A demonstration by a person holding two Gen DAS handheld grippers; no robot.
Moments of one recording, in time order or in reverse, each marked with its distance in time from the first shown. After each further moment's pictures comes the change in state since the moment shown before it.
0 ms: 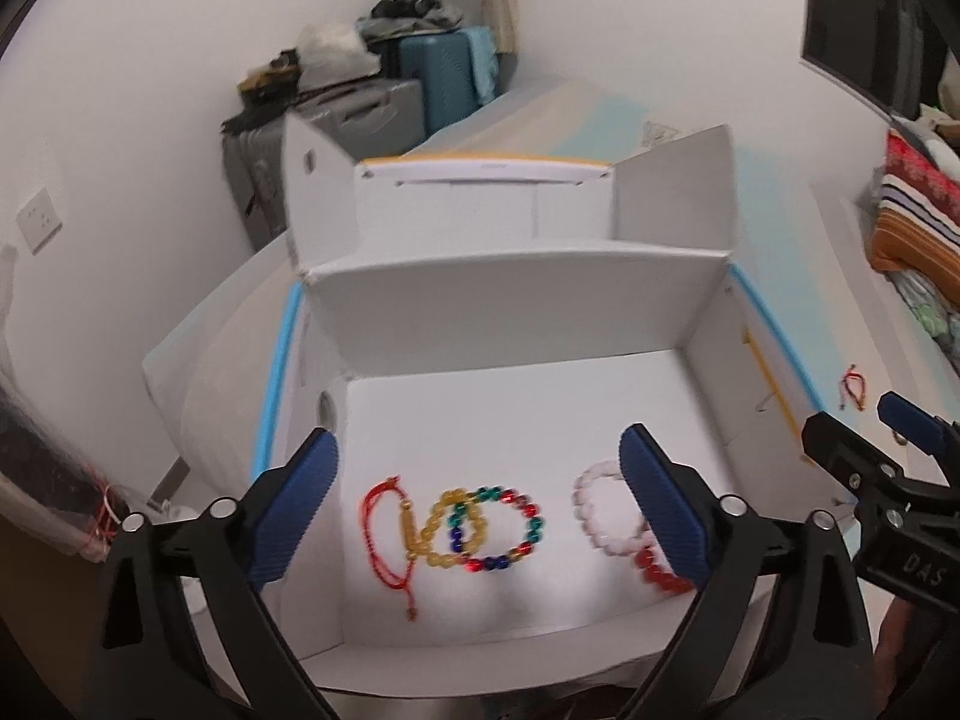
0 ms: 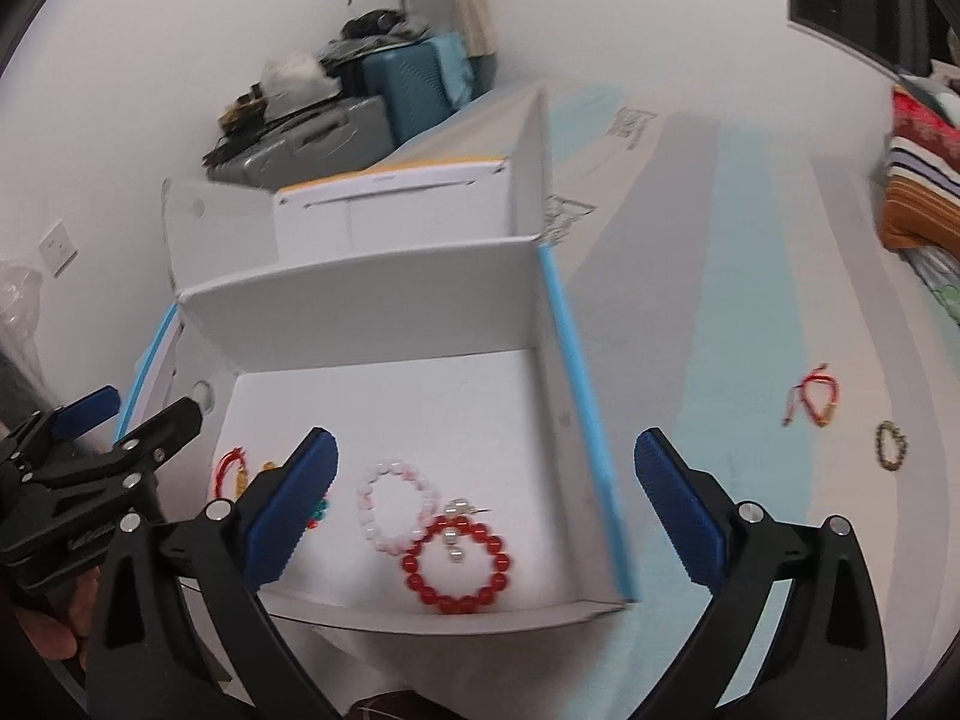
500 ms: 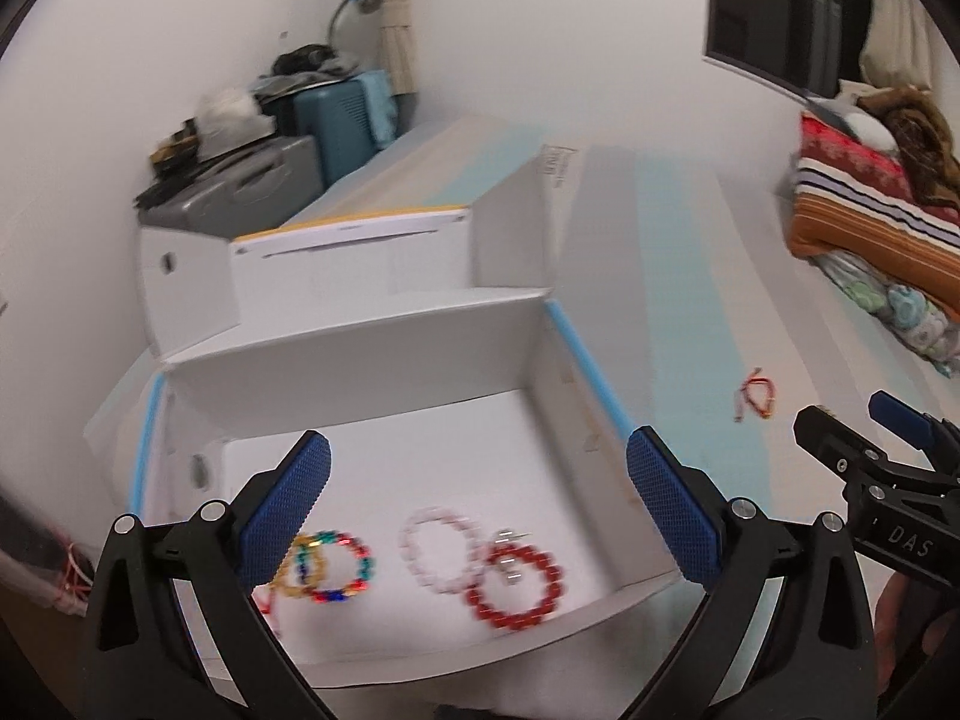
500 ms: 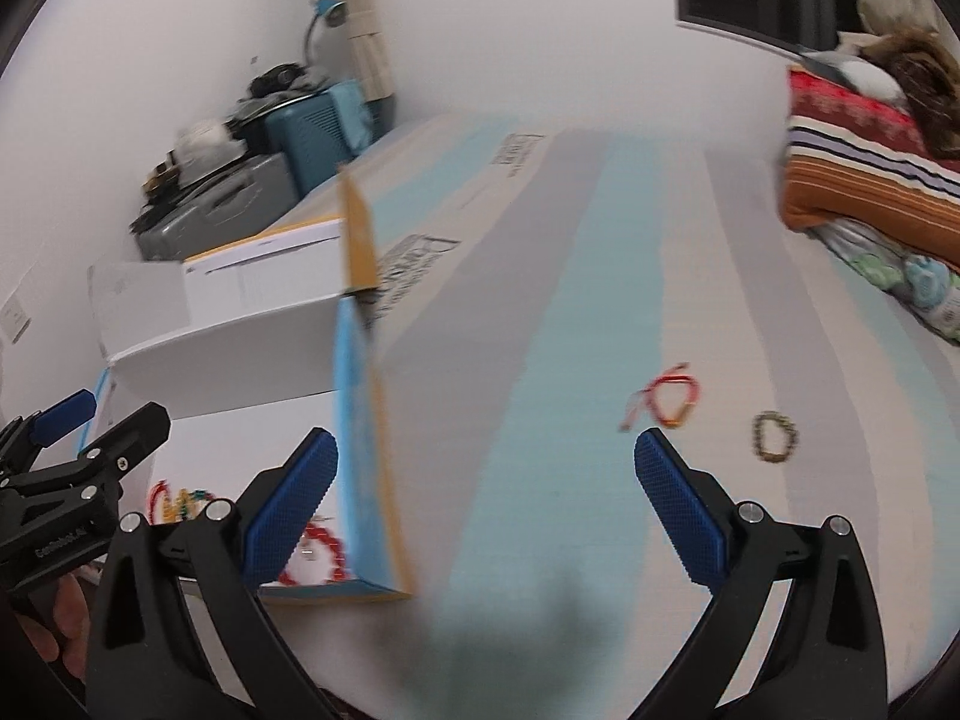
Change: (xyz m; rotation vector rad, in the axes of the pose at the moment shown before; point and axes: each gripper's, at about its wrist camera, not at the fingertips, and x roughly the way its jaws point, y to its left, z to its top) left arm -0.026 -0.116 0.018 0.114 -0.075 -0.139; right arm -0.055 -0.119 0.000 0.118 -0.068 -0.137
